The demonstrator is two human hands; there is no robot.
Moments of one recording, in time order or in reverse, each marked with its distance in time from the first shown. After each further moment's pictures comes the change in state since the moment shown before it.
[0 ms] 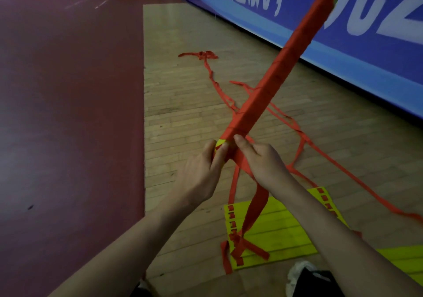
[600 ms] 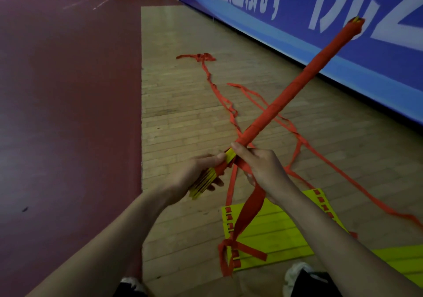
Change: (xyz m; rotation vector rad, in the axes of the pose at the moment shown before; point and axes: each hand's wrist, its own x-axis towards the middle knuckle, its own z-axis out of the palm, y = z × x) left_hand 0.006 0.006 -0.025 -0.604 -0.478 -0.331; right_hand -0.004 0.009 0.002 0.268 0.028 0.117
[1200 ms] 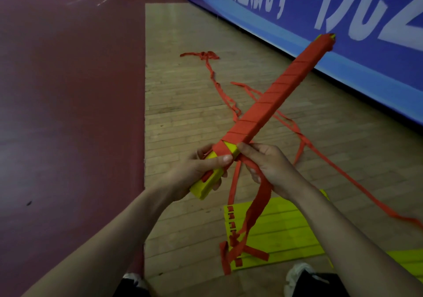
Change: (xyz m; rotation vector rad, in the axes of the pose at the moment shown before) left_hand 0.002 -0.008 -0.012 -0.224 -0.066 0.165; right_hand 0.009 0.000 -0.005 0.162 -0.260 0.008
